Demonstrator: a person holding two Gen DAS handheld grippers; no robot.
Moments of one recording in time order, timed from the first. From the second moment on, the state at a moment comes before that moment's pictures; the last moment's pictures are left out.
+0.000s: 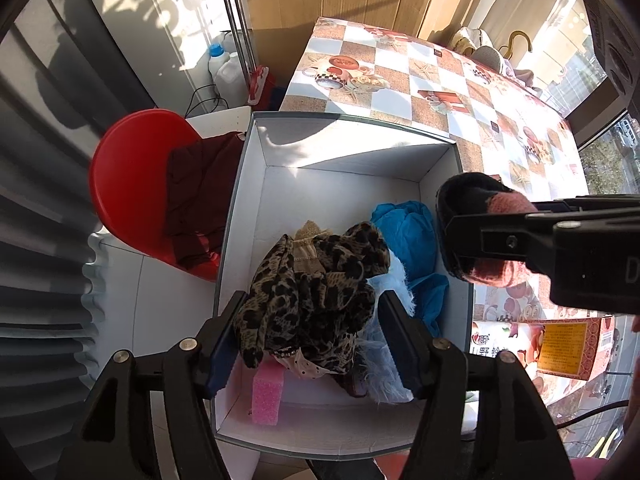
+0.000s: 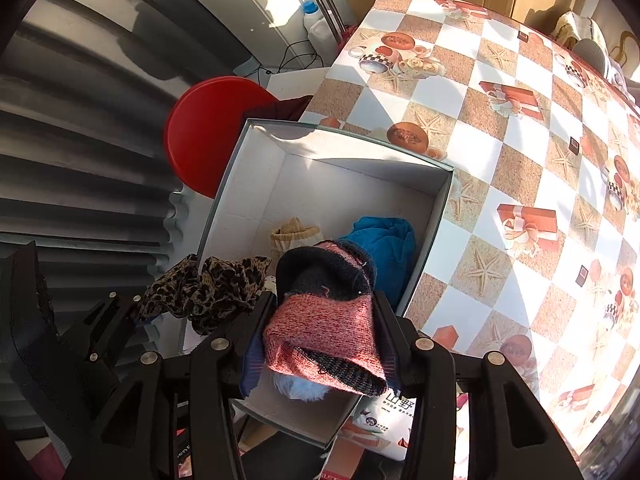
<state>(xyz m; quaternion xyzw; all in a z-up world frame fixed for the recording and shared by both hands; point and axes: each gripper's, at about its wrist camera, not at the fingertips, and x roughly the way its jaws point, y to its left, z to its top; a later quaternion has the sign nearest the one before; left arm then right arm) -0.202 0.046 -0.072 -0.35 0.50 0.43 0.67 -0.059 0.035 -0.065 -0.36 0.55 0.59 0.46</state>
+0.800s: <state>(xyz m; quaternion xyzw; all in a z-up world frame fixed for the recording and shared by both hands) -0.212 -0.009 -0.015 -0.32 0.50 0.40 0.69 -0.049 -0.034 -0.037 -0.37 0.53 0.56 0.52</state>
